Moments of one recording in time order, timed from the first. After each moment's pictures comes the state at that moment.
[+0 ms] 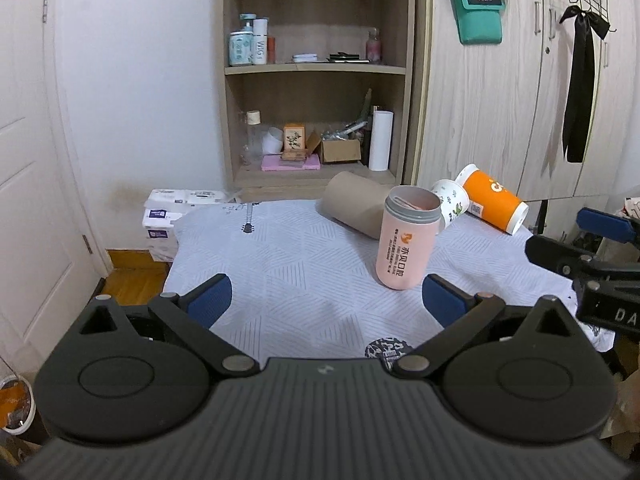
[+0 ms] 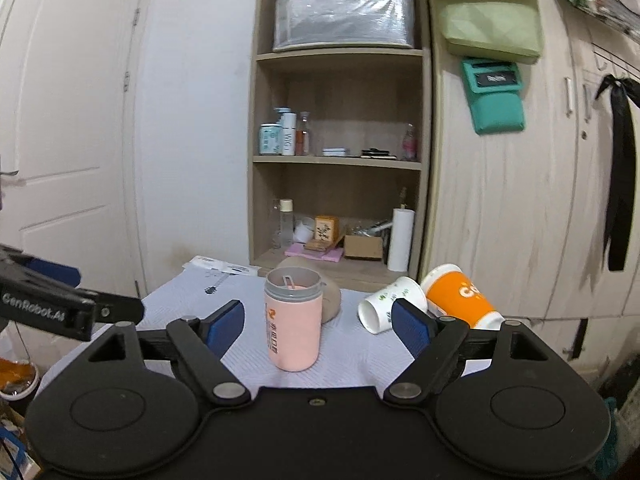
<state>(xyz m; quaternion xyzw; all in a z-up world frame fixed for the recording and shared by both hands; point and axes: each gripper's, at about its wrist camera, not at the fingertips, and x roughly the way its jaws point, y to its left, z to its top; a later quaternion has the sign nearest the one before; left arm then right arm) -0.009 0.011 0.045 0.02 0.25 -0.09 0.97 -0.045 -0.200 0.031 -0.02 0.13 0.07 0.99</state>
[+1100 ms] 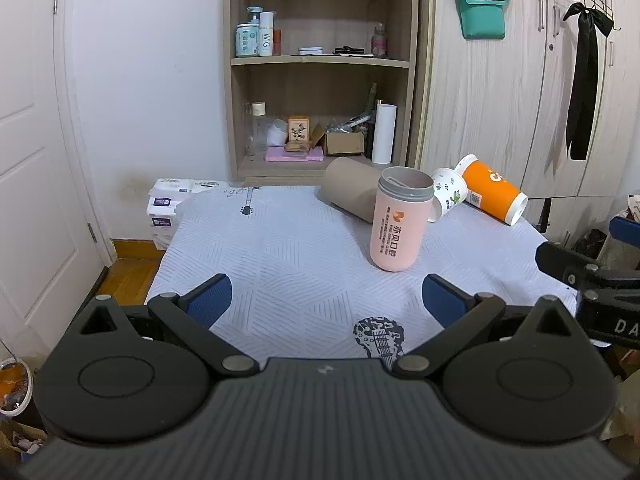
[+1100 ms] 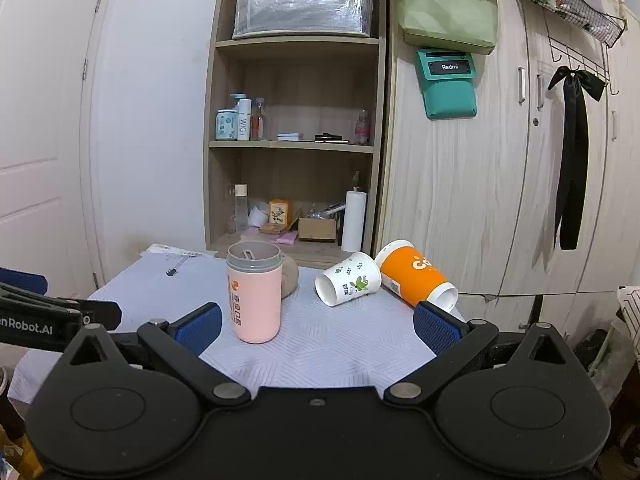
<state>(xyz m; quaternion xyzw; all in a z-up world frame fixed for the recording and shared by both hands) -0.027 0.000 0.029 0.01 0.25 -0.08 0.97 -0.065 -0.194 0.020 -0.03 0.15 0.00 0.99</state>
